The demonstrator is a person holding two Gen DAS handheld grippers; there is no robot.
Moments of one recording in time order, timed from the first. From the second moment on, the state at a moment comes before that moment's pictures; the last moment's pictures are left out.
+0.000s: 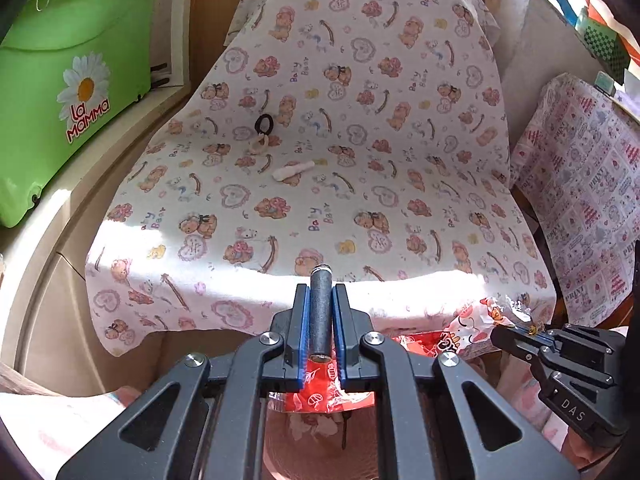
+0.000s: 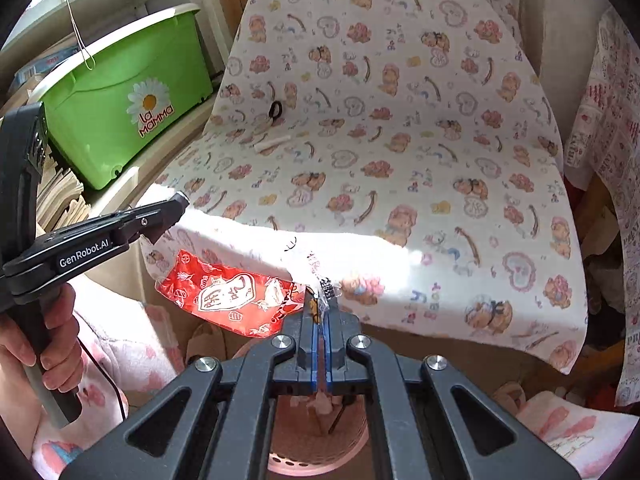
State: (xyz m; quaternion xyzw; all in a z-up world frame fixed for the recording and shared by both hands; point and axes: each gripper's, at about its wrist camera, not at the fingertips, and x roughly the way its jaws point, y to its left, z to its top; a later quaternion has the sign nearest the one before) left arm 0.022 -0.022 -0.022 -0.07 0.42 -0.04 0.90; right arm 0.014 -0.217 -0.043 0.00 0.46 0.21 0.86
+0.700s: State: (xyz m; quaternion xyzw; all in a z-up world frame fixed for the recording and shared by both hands) left arm 0.027 -0.058 -0.164 -0.03 0.64 -0.06 0.76; right arm 0.025 -0.197 -0.144 -0.04 0.60 0.18 0.78
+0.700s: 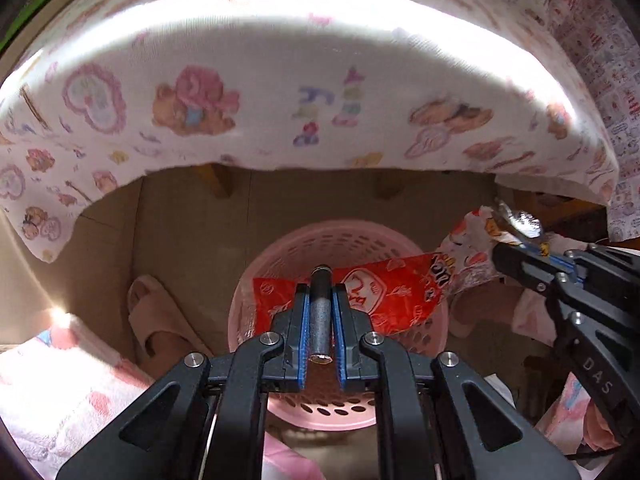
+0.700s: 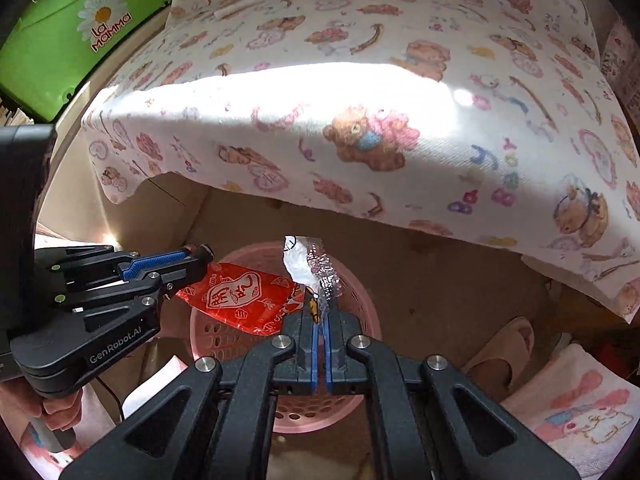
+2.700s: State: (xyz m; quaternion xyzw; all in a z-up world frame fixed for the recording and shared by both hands) left arm 0.041 0.024 -0.014 -0.10 0.37 0.01 0.92; right arm 0.043 -0.224 -0.019 -0.08 0.35 0.12 0.93
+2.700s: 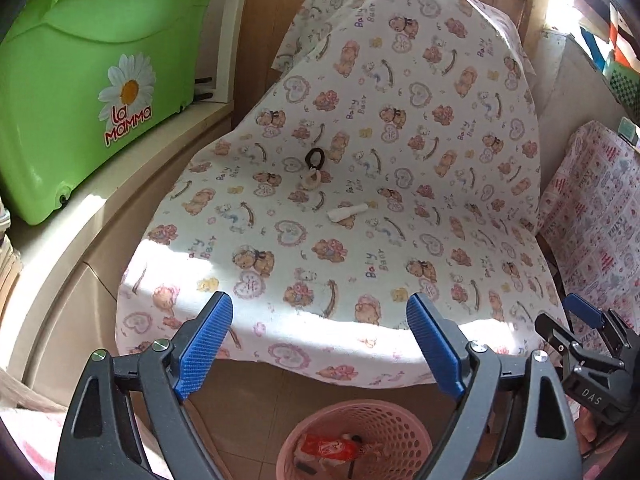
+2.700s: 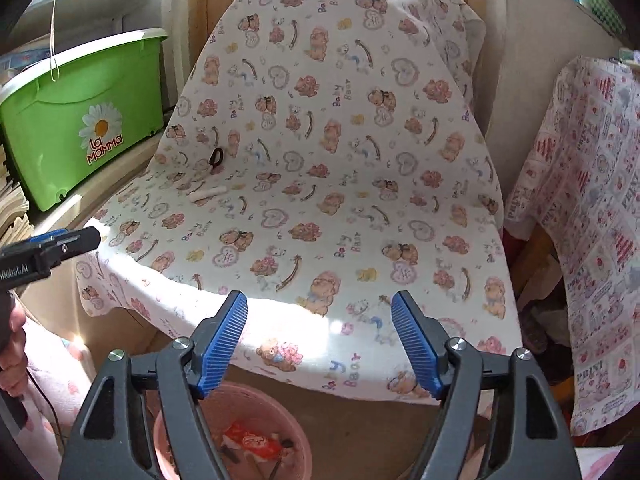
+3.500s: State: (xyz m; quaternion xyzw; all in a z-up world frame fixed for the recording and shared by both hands) left arm 0.166 0.047 -0.034 -0.02 0.40 -0.07 0.92; right arm 0.120 -0.238 -0.027 -0.05 0.37 0.12 0.92
